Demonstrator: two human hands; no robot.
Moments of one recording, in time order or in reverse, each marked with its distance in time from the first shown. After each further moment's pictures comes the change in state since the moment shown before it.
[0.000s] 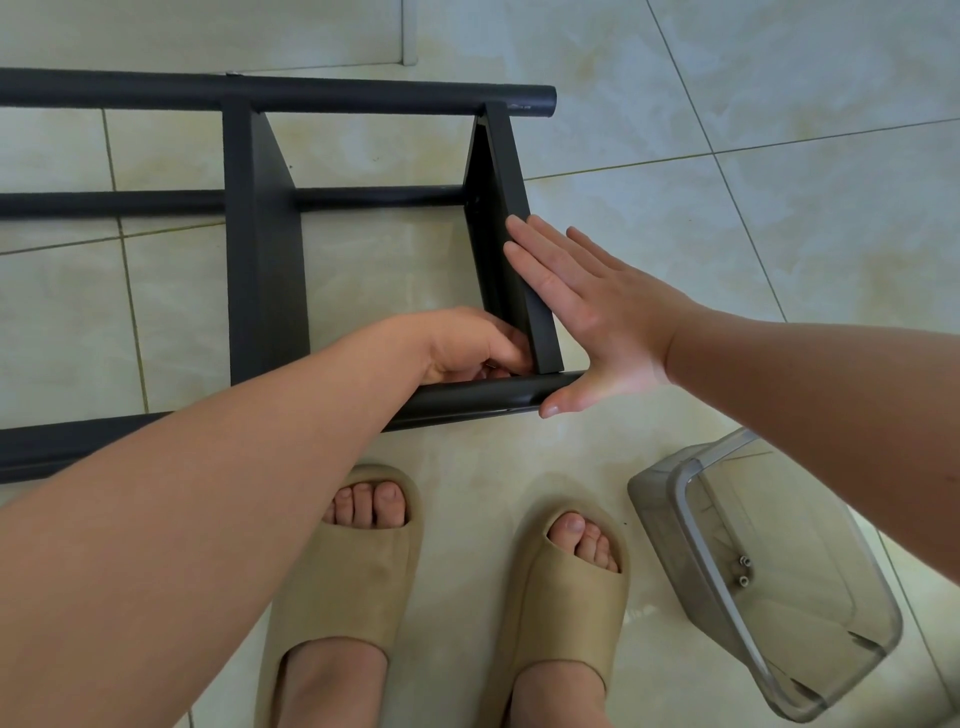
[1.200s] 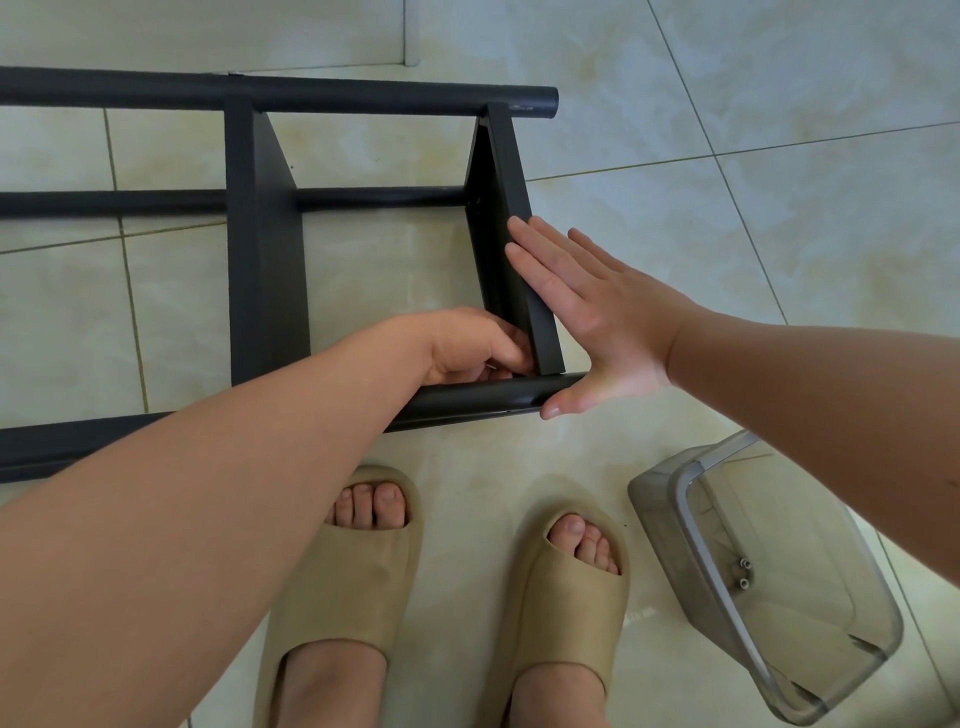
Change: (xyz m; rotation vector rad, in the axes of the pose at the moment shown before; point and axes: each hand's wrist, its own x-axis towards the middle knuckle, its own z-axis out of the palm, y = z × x) left_hand 0.000 0.001 0.001 -0.060 -0.030 -0.006; right_hand 0.000 0.000 0.001 -0.002 0.009 -0.005
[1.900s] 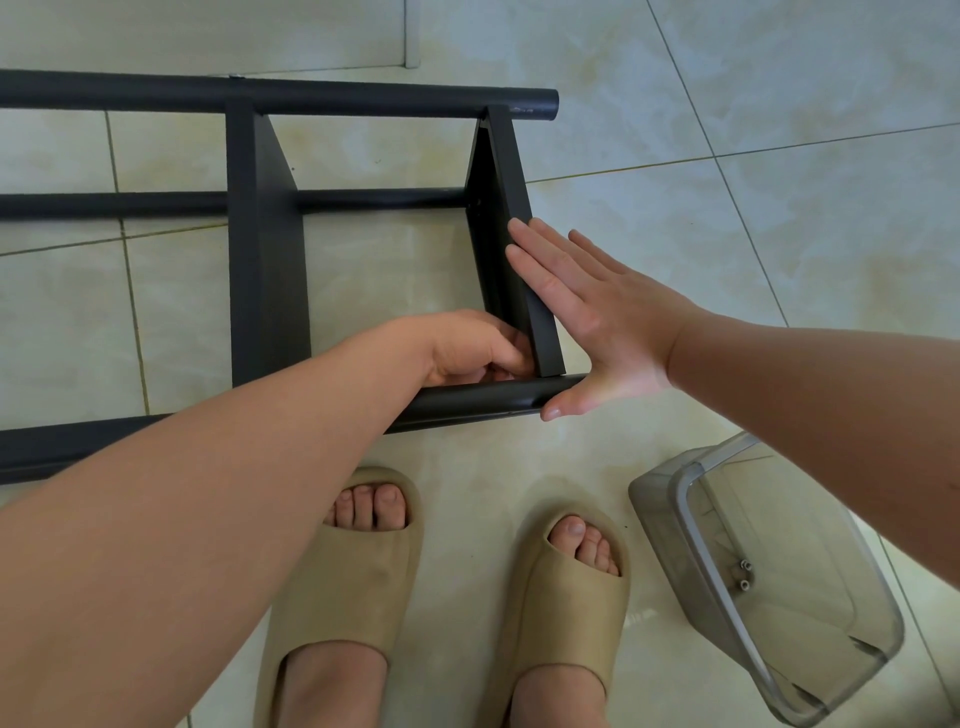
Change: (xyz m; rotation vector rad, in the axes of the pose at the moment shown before) left_hand -0.001 0.001 0.001 0.067 0.015 0.016; right_hand 0.000 0.000 0.000 -0.001 0.003 0.001
